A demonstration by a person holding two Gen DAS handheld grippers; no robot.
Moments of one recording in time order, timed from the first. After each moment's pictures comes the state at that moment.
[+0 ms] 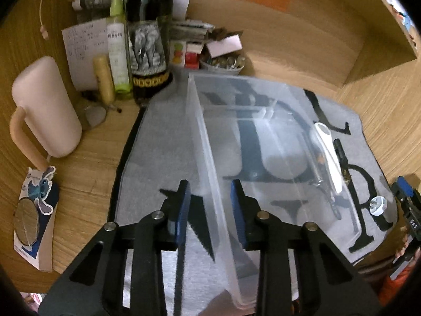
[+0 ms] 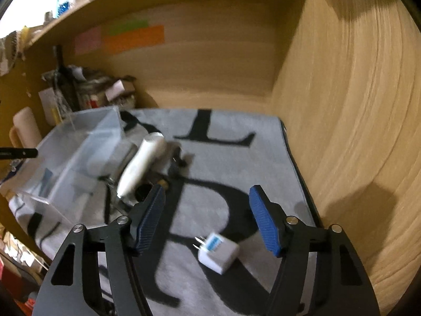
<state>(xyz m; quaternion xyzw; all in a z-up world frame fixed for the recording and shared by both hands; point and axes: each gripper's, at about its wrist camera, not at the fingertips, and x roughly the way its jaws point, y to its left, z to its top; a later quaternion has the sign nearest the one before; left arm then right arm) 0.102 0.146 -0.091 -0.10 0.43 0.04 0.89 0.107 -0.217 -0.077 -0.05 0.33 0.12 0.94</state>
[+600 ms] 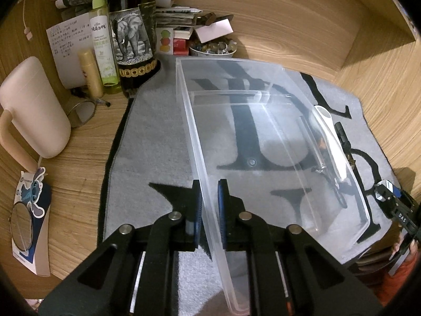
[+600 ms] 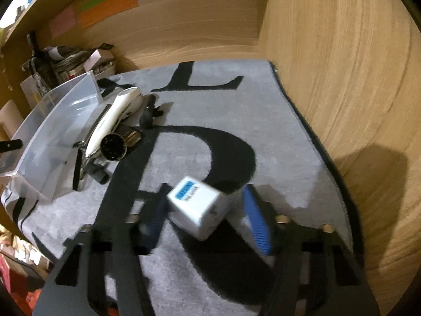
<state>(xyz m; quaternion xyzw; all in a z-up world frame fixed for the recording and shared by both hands) 0.107 0.133 -0.102 -0.08 0.46 0.03 0.89 0.116 -0.236 -0.123 -0.02 0.41 0.11 0.91</state>
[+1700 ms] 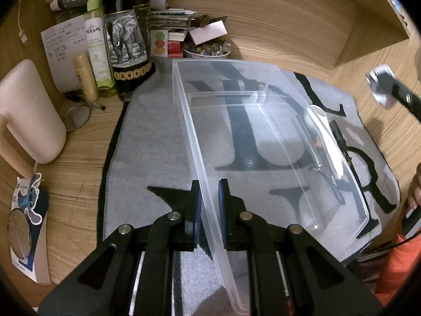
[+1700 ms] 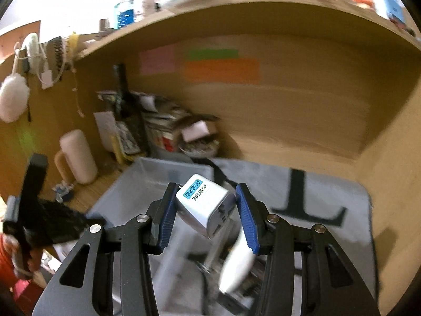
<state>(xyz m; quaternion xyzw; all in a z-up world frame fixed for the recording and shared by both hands) 0.107 0.134 -0.103 -0.08 0.45 0.01 0.89 0.154 -0.070 -0.015 -0.05 0.25 0.30 0.92</state>
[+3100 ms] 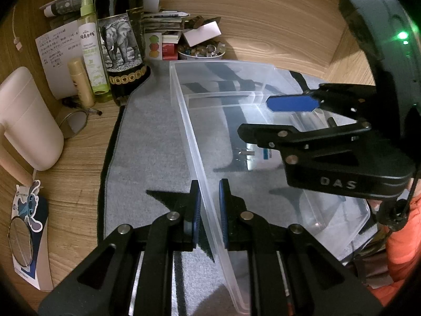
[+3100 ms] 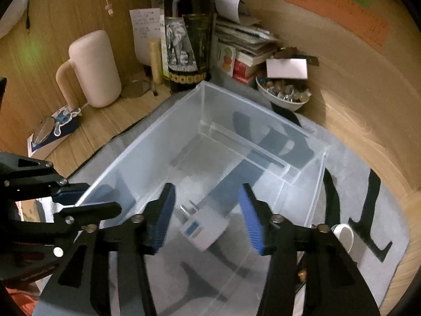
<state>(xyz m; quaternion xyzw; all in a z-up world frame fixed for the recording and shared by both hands) 0.107 0.133 -0.104 -0.07 0.44 0.00 0.89 0.185 0.058 -0.085 -0.21 0.39 0.38 0.81</state>
